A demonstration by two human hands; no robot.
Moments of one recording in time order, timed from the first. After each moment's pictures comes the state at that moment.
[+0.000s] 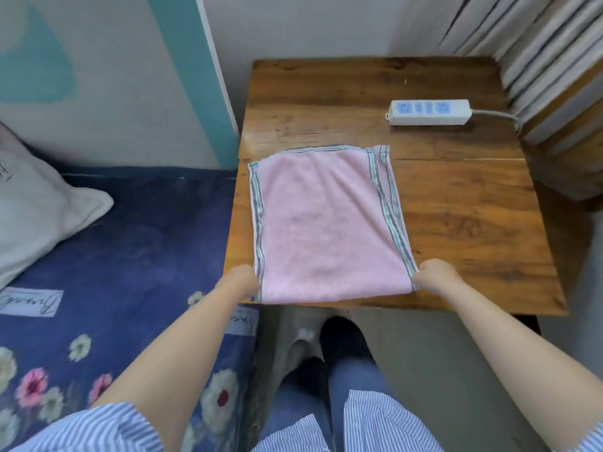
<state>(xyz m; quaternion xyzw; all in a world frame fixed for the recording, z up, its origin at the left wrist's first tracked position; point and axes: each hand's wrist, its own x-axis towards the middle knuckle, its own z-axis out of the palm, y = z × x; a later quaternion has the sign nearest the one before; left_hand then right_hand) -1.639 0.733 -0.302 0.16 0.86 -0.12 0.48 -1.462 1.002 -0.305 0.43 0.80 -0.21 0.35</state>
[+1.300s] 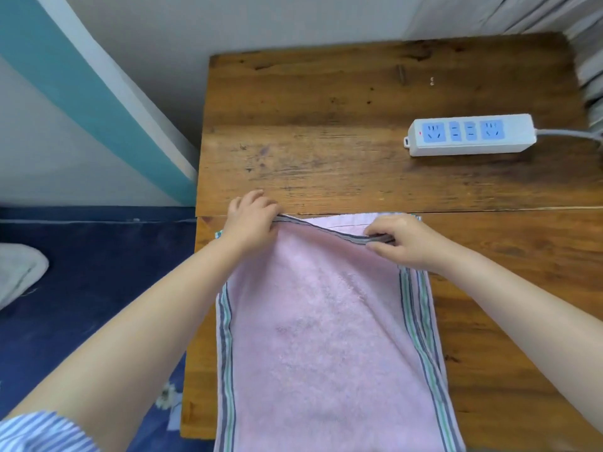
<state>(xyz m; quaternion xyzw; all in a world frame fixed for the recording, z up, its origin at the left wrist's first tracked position) -1.834 0.902 -0.356 0.39 0.89 -0.02 0.24 -1.671 1.096 -0.318 0.09 0.91 -0.37 0.16</state>
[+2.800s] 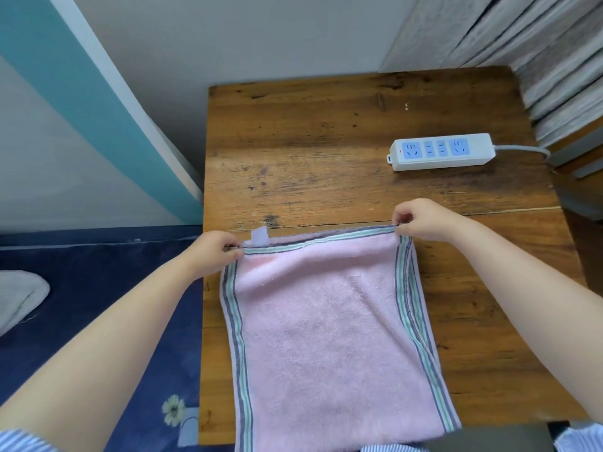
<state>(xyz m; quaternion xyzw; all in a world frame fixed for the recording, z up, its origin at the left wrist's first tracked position) -1.861 0.836 -0.323 0.31 0.87 0.13 0.37 -1.677 1.136 -0.298 0.26 0.88 -0.30 0.26</state>
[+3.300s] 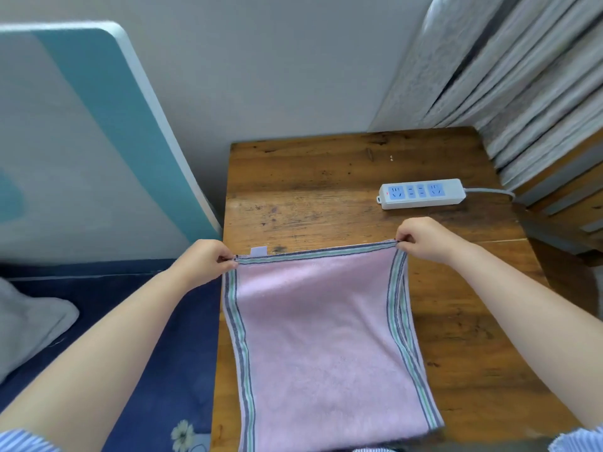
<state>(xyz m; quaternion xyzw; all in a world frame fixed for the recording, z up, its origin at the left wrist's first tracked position) -1.869 0.820 -0.251 0.35 0.89 0.11 0.27 -1.663 1.132 -0.246 0.22 0.94 -0.20 0.17</state>
